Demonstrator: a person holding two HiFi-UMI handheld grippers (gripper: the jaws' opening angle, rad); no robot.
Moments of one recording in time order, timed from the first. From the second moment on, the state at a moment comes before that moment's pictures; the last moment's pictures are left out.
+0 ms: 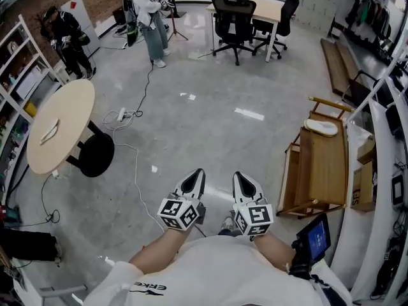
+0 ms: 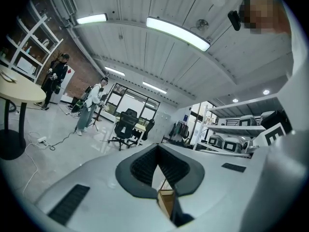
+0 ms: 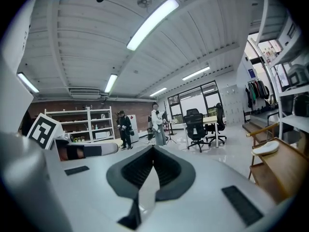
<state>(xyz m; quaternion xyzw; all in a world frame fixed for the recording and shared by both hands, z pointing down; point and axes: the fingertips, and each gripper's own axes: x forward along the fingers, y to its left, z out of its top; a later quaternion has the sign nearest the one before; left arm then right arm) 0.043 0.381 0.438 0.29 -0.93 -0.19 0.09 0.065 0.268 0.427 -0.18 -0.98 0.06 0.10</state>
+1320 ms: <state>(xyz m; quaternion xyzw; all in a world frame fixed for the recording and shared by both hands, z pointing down) -0.225 0.267 0.454 0.44 -0.87 -0.20 0.13 -0.167 0.167 0.450 -0.02 -0.99 0.08 0.12</state>
